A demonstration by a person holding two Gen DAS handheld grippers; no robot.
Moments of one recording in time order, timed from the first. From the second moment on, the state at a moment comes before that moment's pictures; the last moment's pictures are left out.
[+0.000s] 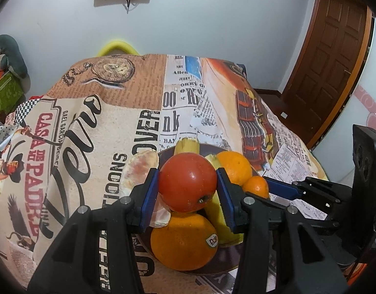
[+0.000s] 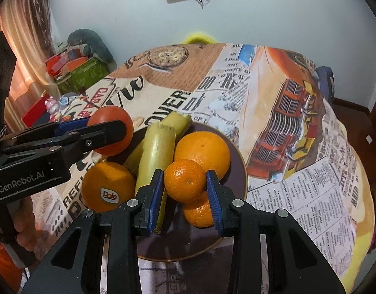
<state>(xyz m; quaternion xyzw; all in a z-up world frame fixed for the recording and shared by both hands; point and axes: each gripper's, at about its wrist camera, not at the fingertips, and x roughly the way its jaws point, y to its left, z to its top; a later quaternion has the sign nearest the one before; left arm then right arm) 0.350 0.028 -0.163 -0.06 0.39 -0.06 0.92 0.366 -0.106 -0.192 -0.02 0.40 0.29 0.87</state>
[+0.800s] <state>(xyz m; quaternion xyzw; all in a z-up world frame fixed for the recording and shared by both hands) 0.316 0.033 -0.127 -0.06 0.36 -0.04 0.93 0.346 -0.114 -0.169 -0.03 0.38 0.28 0.88</state>
